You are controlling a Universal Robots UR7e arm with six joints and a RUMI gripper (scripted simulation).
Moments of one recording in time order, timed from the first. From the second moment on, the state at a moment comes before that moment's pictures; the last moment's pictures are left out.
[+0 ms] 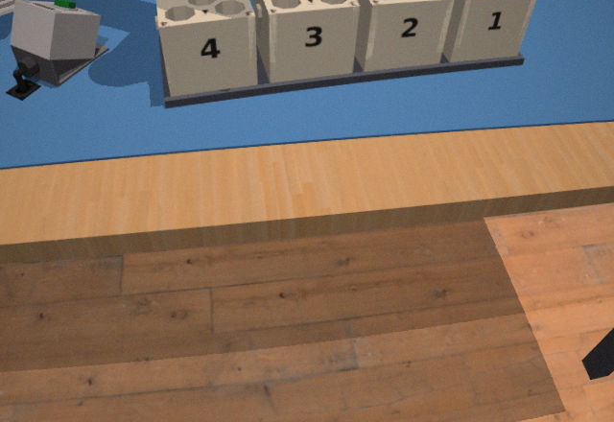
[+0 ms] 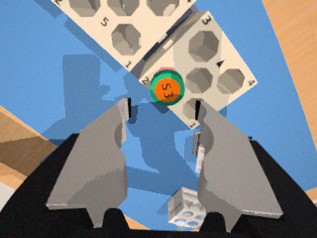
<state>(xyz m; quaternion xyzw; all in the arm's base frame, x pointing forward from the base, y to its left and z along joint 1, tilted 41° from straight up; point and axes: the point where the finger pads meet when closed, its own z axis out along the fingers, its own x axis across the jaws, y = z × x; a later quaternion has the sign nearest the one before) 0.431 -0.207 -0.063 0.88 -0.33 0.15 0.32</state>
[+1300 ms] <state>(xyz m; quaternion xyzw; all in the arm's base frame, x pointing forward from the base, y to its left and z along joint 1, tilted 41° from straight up) 0.321 -0.023 -0.226 0.51 -0.79 0.30 0.16</state>
